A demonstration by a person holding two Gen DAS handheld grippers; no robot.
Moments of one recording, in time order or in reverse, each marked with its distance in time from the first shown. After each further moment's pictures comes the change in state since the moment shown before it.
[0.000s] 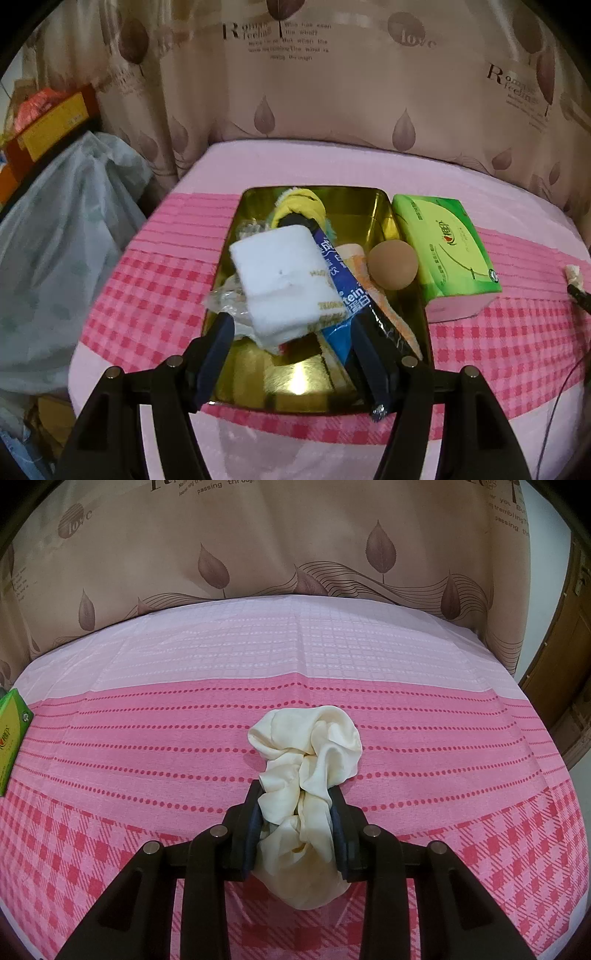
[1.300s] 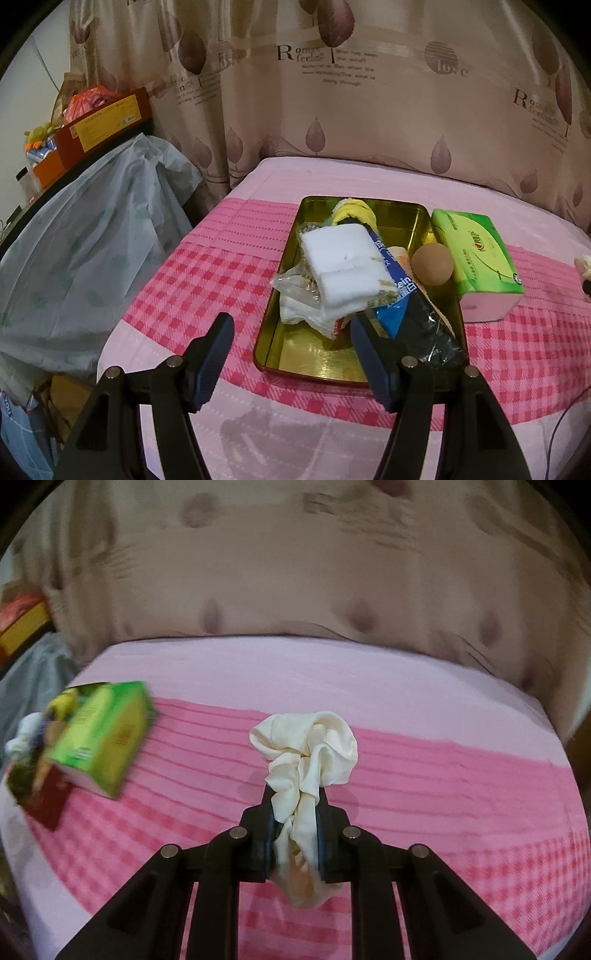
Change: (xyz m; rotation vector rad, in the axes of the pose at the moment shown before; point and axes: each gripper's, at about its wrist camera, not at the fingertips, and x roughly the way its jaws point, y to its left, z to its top) left arm -0.028 0.023 -0.028 -0.091 -0.088 0.131; right arm -0.073 0.153 0.017 -0.190 -0.075 0.212
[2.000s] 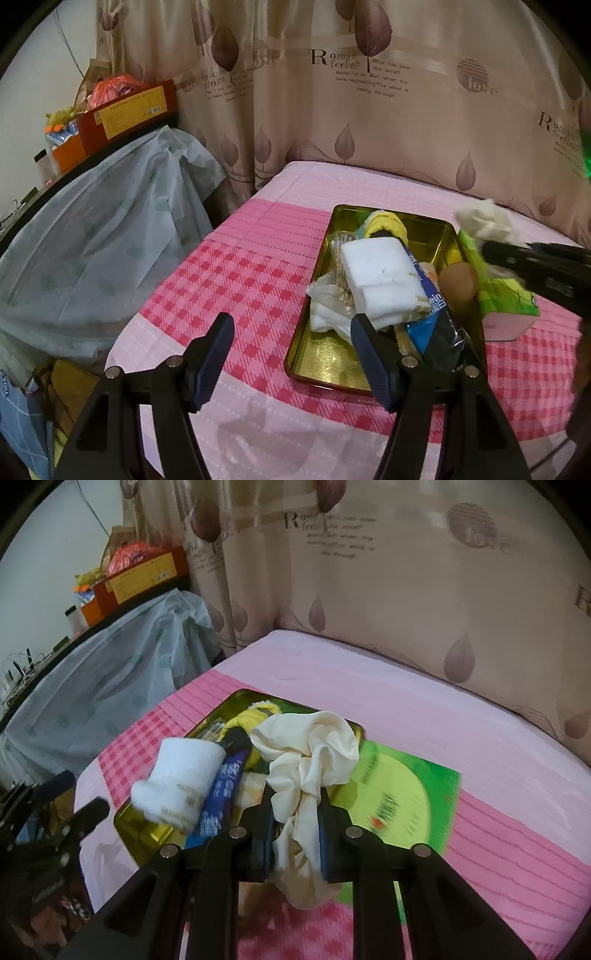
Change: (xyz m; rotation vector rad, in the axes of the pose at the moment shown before) left arm 0.001 0.022 0.003 -0.080 -0.016 0.047; right arm 0.037 0.249 0.072 -0.263 0.031 0.367
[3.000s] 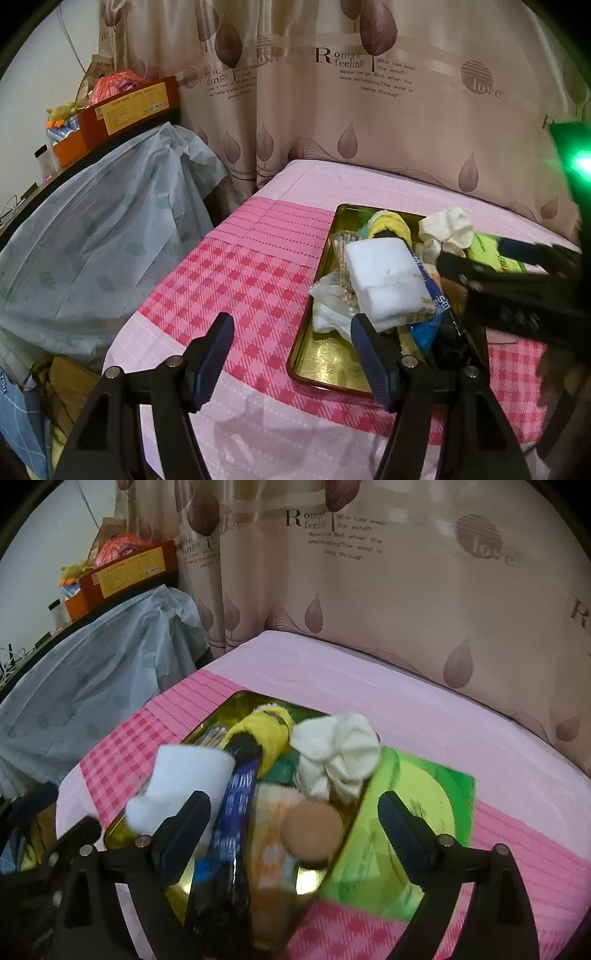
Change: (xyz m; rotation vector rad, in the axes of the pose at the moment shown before) left arm 0.003 0.003 0.001 -0.012 0.005 0.000; right arm 0.009 0.029 -0.001 0.005 -0.020 -0.105
